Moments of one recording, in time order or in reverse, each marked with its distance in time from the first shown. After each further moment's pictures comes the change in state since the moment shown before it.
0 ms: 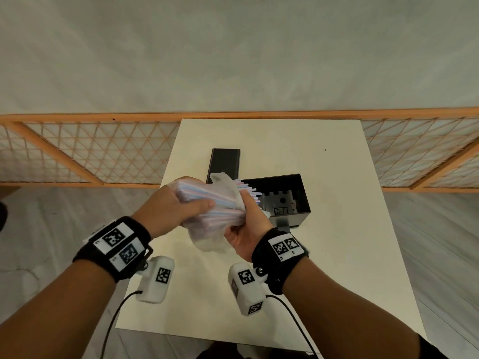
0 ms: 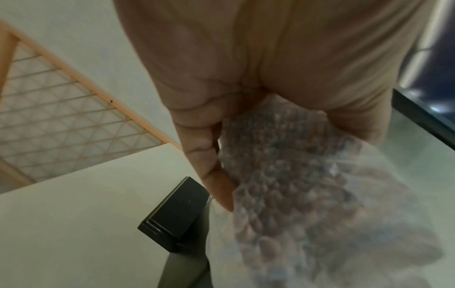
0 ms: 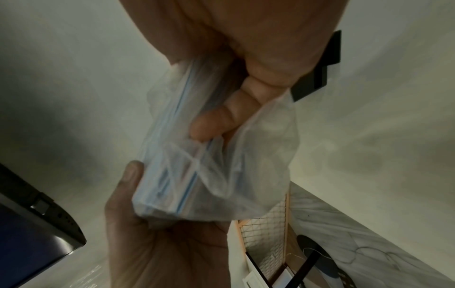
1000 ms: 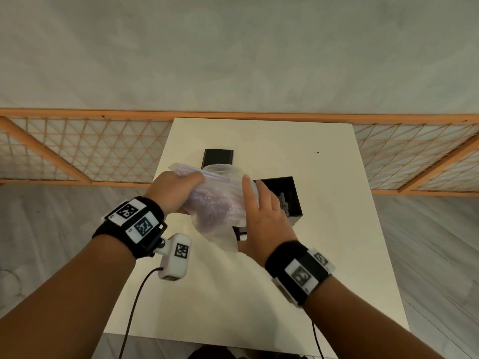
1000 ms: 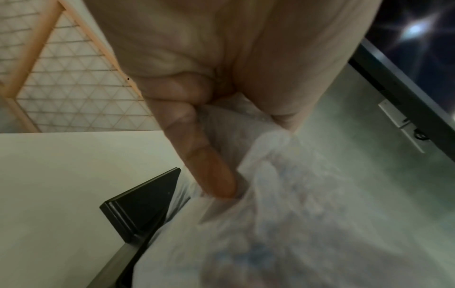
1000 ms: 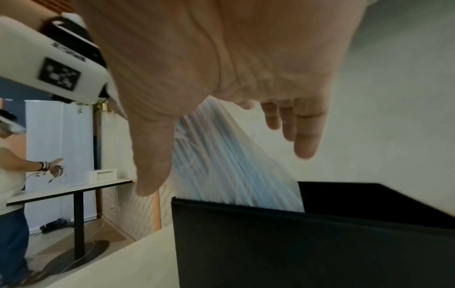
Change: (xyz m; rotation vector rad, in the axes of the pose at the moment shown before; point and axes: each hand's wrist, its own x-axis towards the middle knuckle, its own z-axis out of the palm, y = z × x) left_hand 0.043 0.016 0.014 -0.156 0.189 -0.262; right_hand -0.034 -0.020 -0.037 -2.084 0.388 -0.897
